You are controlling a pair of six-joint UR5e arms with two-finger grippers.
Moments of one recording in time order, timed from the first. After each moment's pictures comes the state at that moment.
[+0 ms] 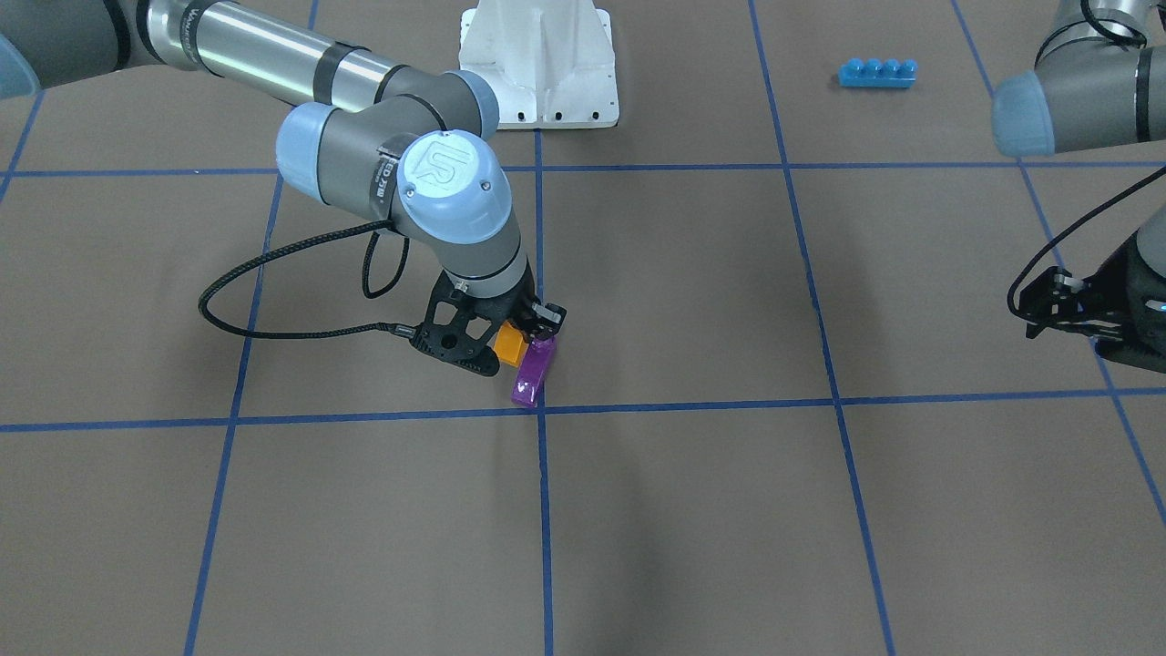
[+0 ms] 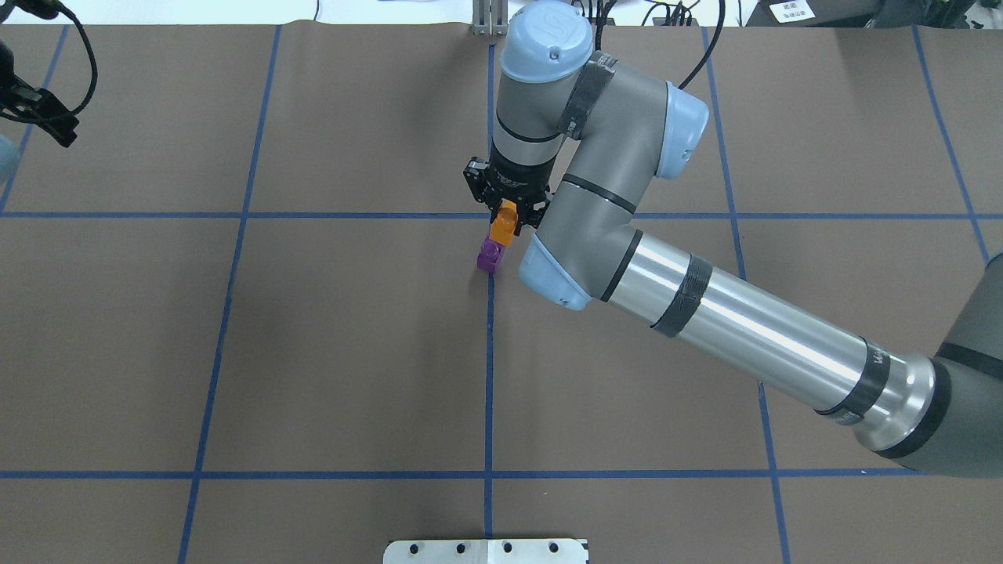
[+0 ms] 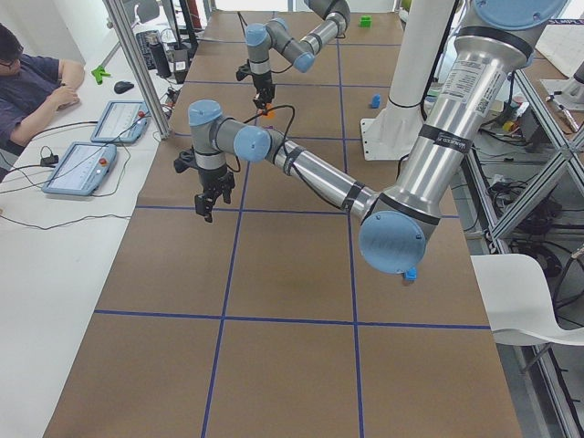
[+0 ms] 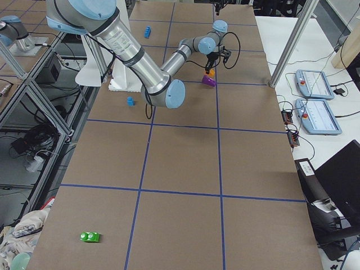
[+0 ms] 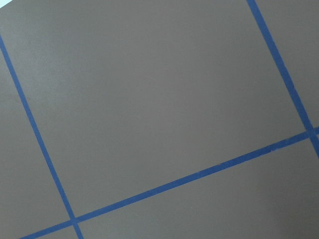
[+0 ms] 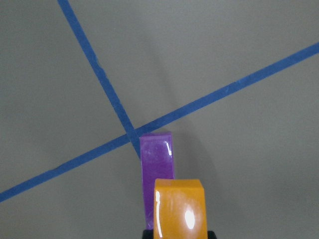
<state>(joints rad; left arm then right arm) -1.21 -1.95 -1.68 -1.37 -2.09 -0.05 0.67 -0.64 1.32 -1.53 2.12 1.56</state>
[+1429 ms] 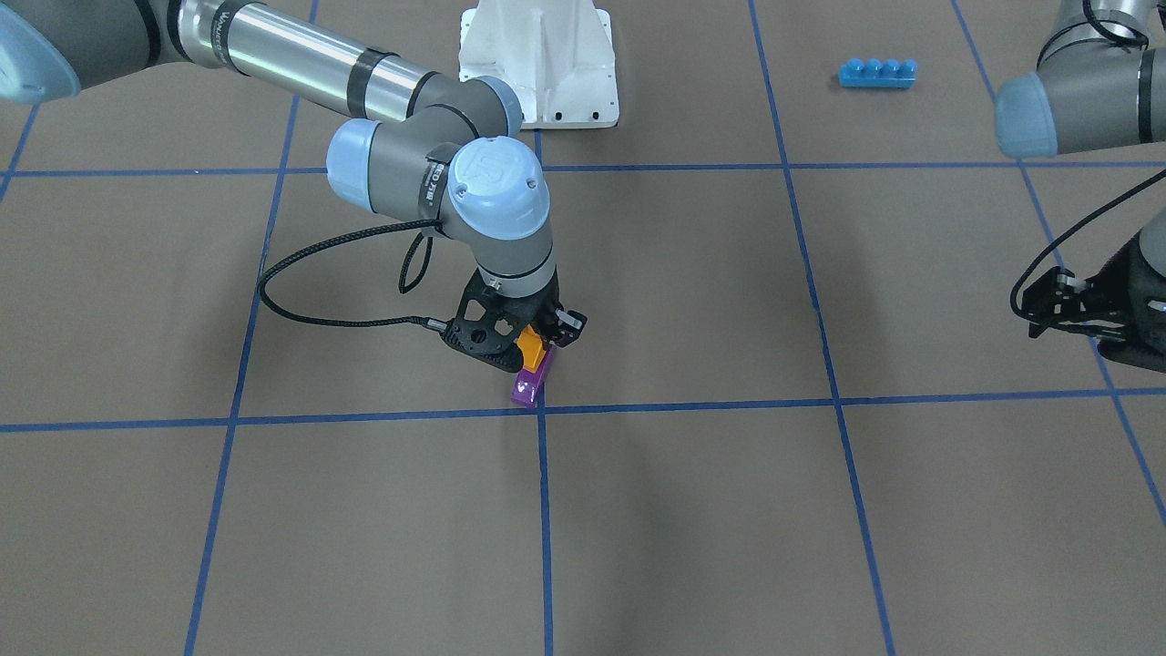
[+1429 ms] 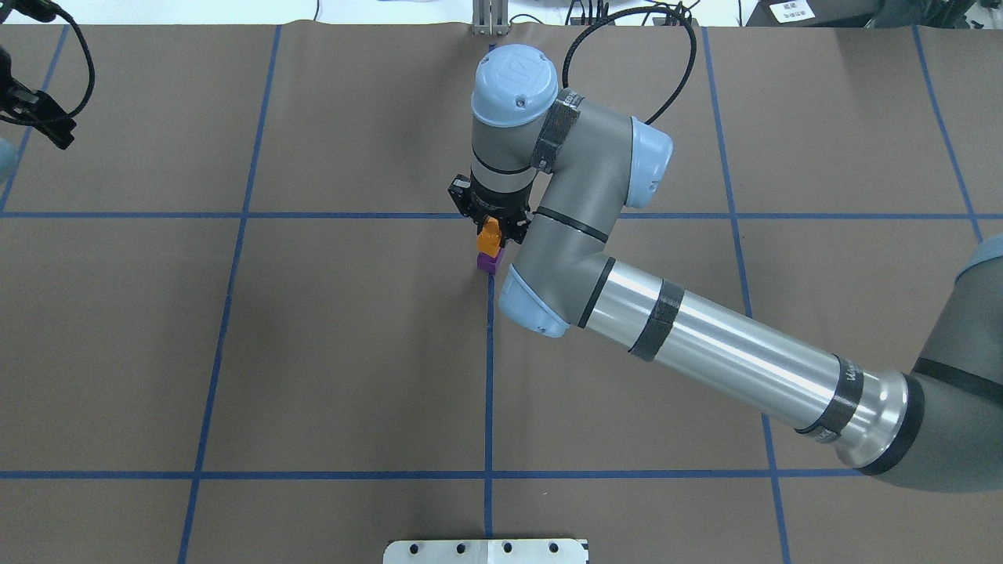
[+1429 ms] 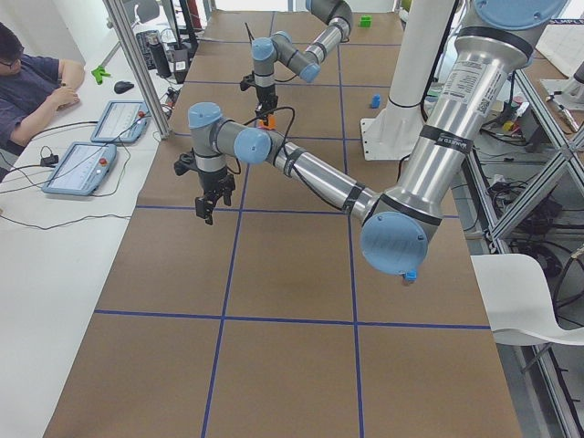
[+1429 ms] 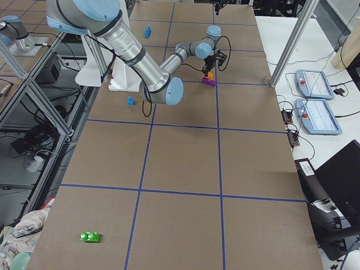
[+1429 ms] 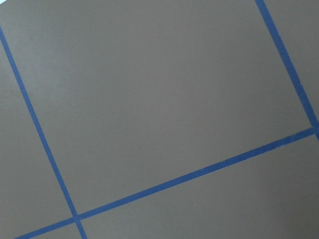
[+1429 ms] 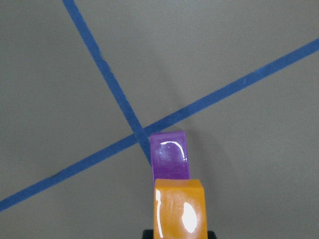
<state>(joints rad) -1.21 -1.94 -1.68 -1.37 -2.09 -0.05 0.63 -0.62 1.27 -1.49 2.02 1.61</state>
